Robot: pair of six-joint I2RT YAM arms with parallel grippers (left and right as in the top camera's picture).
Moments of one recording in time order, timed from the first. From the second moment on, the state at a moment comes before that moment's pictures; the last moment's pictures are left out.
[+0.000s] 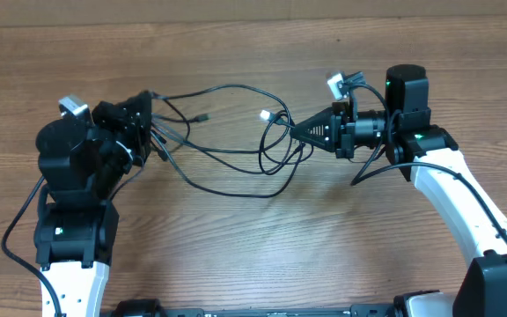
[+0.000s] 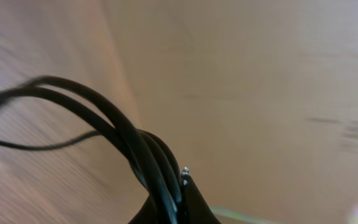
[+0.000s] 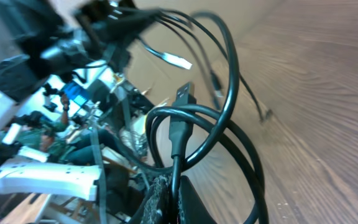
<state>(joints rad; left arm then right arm) 0.04 0.97 0.97 -0.33 0.26 -1.40 0.15 1.52 1.04 -0.12 -1.39 0.10</state>
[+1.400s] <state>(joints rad) 0.04 1.25 0.97 0.23 0.69 -0.98 0.14 1.52 1.04 -0.31 -1.38 0.13</state>
